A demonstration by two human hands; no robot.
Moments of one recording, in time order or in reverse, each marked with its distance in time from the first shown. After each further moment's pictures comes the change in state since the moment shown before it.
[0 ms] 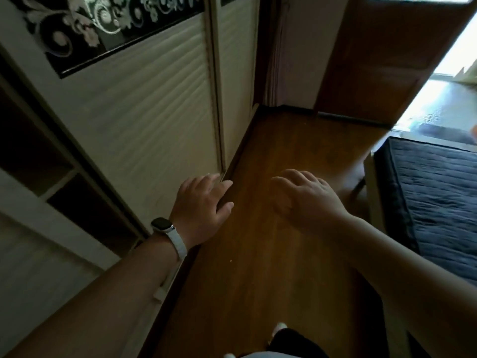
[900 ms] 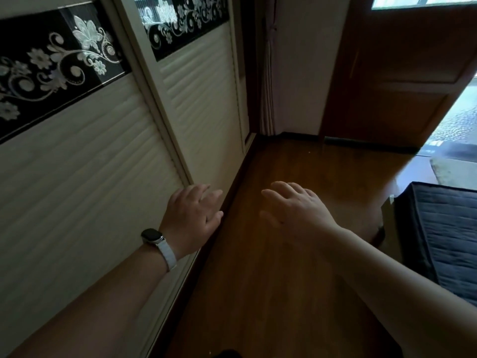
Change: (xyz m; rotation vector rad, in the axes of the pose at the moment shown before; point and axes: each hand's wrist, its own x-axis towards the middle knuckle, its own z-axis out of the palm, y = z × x) left_hand 0.443 0.047 0.089 0.135 0.022 -0.015; right_hand 0.318 0.333 -0.030 0.097 0.050 -0.075
